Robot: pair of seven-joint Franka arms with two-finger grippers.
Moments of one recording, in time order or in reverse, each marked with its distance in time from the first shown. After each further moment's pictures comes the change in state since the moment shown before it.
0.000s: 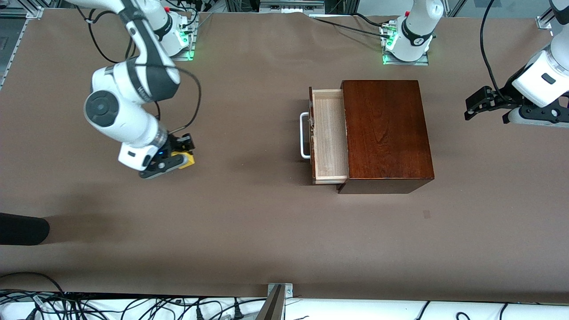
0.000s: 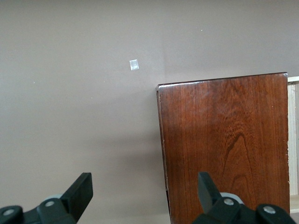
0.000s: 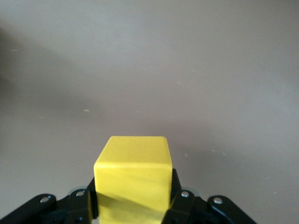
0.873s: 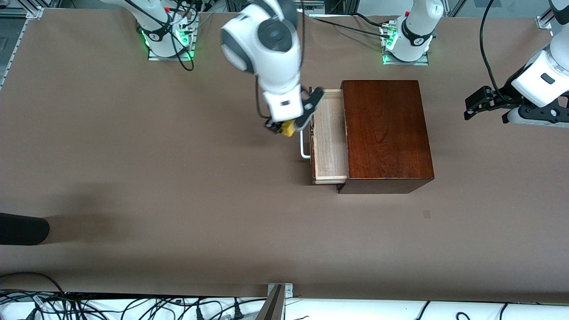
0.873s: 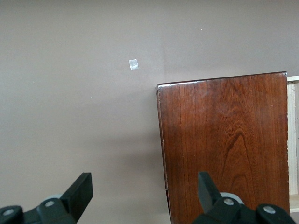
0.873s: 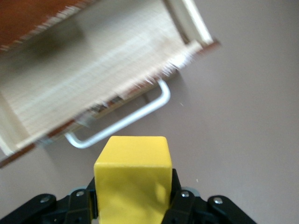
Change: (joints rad) left arm 0.000 0.000 -0.002 0.000 0.000 -0.002 0.000; right arm 0.514 0.275 0.006 0.526 -0.156 -0.157 -0.096
